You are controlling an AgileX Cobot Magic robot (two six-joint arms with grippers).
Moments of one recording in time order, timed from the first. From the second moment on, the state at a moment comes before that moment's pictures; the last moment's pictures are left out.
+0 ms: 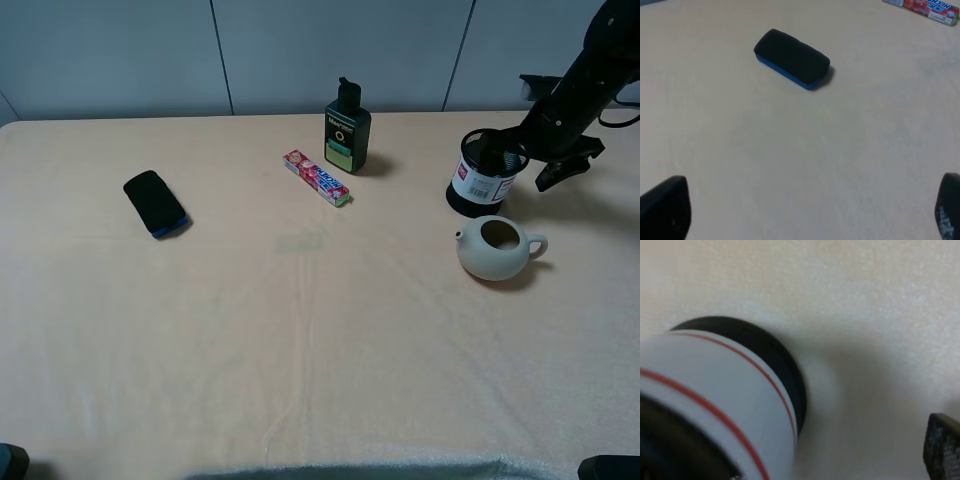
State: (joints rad) left arm -0.02 -0.01 -0.49 -0.10 1.07 0.21; right arm 0.01 2.12 -1.37 0.17 0.77 -0.13
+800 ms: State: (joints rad) left arm -0.02 -0.01 -0.49 -0.10 1.07 0.21; right arm 0.01 2.12 -1.37 0.21 0.77 -0.12
